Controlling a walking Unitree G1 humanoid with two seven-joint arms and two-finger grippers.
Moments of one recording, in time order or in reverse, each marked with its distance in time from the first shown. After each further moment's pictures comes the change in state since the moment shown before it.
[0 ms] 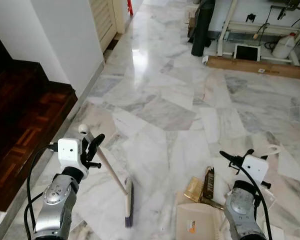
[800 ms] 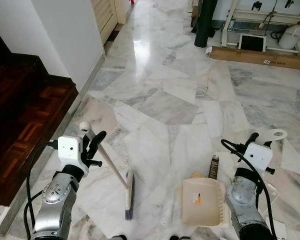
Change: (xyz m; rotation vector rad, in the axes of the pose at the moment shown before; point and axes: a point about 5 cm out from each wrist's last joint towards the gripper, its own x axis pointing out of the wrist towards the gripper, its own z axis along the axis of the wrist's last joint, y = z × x) left arm 0.001 -0.005 0.009 0.002 -0.020 -0.052; right arm 0.012 0.009 0.027 0.038 -0.138 0.014
